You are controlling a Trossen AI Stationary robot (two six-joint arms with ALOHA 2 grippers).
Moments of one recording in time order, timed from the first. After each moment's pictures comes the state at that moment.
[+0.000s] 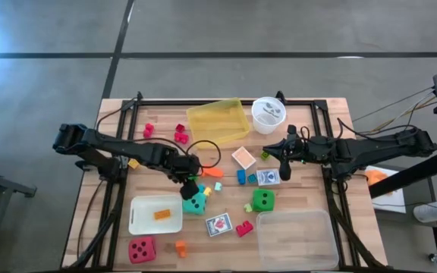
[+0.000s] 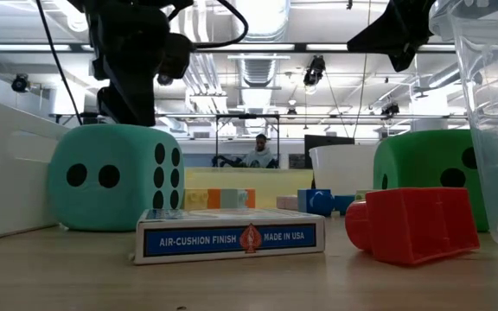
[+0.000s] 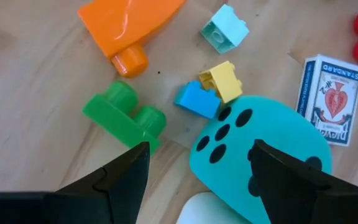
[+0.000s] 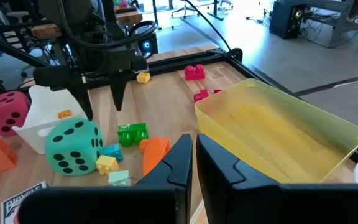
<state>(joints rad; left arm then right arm) -0.11 1.50 1.02 -0.72 0.06 -0.64 0.10 0.83 0.57 -0.02 0.34 0.22</state>
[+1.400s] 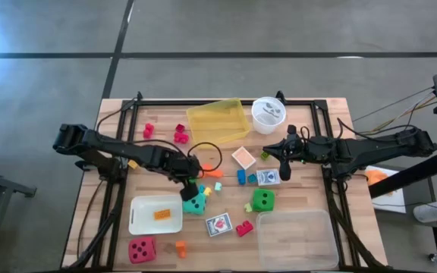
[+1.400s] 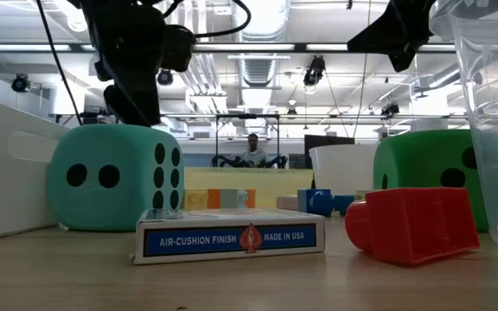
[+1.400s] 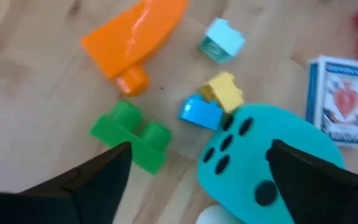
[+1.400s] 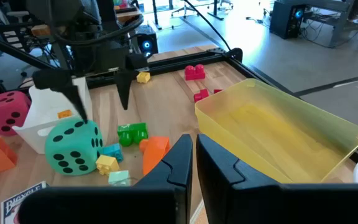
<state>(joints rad) -0.14 1.50 1.02 -0.69 -0.02 -0.57 0.10 0.83 0.57 -0.02 0.34 0.22</state>
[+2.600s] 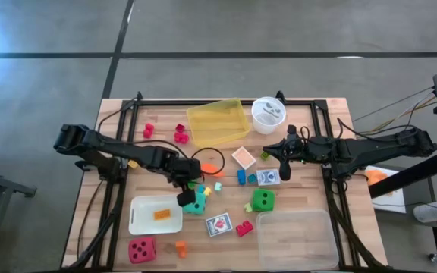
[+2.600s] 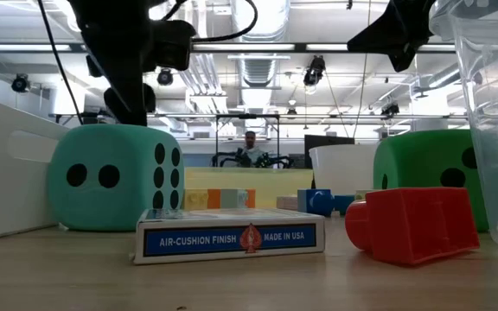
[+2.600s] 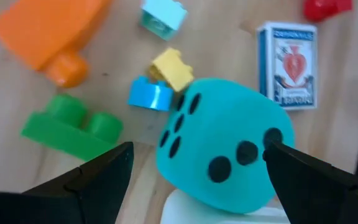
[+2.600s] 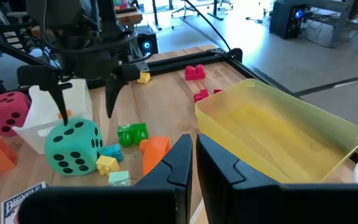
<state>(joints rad) -0.13 1.53 1.02 -0.67 0.17 -0.48 0.10 0.83 0.57 -0.02 0.34 0.22</state>
